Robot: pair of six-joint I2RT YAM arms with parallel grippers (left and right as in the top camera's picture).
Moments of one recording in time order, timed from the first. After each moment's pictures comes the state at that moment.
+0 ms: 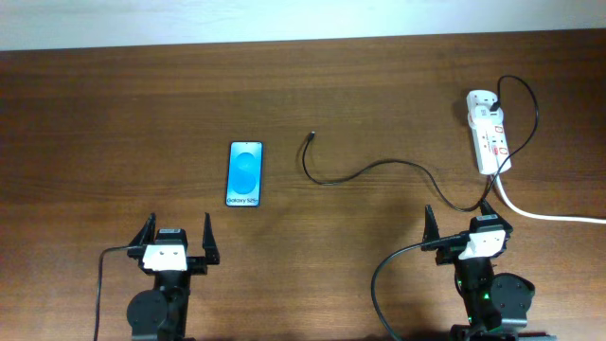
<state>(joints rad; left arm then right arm) 0.00 0.02 0.01 -0.08 0.00 0.06 -0.10 0.02 0.01 -0.06 -0.17 -0.07</state>
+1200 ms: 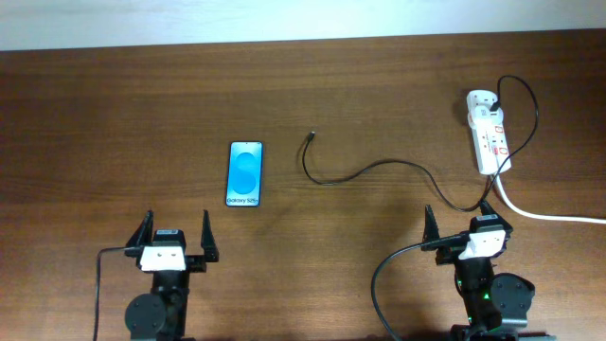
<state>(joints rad) 0.00 0.01 0.01 -0.01 0.00 0.07 -0.10 0.02 0.01 -0.06 -0.17 -0.07</state>
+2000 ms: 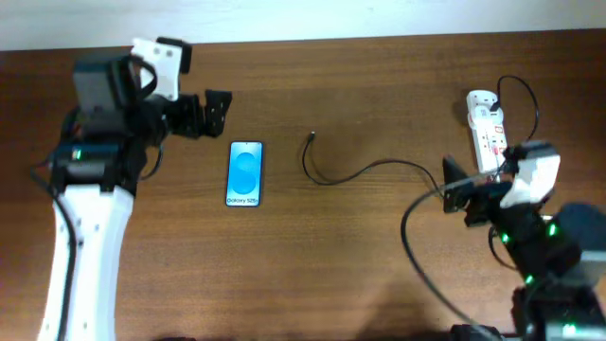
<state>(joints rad) -0.02 1.43 1.52 -0.74 0.38 0.07 -0.10 0.68 0.89 -0.52 -0.28 0.01</state>
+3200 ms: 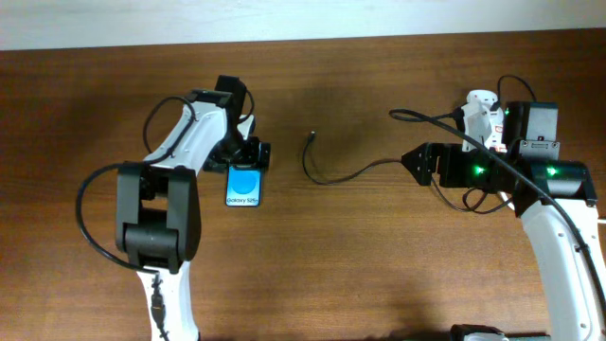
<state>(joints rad) -0.21 2.20 1.68 -1.05 0.09 -0.10 -0.10 1.30 1.18 -0.90 -0.55 0.02</state>
